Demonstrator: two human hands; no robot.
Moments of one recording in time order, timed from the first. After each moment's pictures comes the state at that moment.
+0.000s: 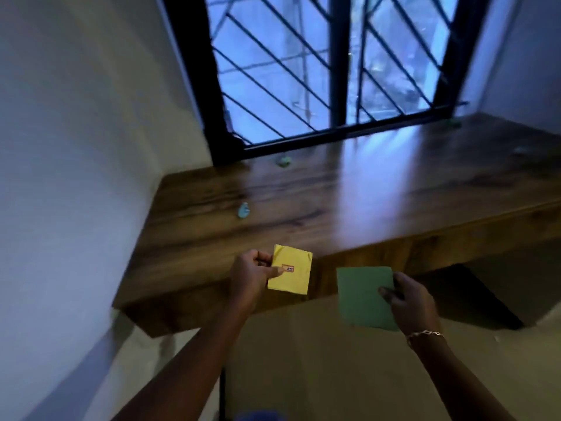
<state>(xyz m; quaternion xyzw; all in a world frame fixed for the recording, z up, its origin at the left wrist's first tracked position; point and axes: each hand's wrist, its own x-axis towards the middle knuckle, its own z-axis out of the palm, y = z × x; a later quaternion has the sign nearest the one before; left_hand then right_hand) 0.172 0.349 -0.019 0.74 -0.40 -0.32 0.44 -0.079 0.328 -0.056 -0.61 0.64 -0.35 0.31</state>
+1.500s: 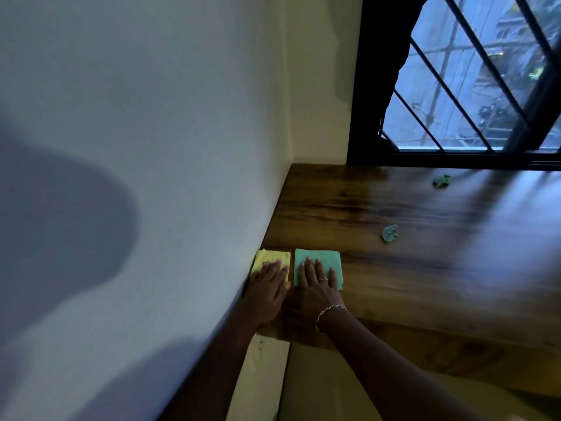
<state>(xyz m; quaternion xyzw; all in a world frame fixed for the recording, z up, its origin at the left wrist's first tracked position) 0.433 0.400 -0.091 0.82 -0.55 -0.10 0.13 0.318 0.315 -0.080 -0.95 0.30 0.08 0.07</state>
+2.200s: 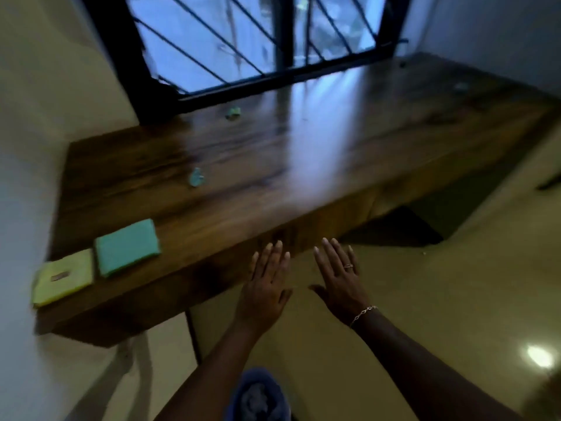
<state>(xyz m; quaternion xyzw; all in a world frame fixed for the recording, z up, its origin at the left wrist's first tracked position) 0.178 0.356 -0.159 0.55 -0.83 0.03 0.13 -0.014 0.340 -0.159 -0.82 0.56 -0.10 -0.02</state>
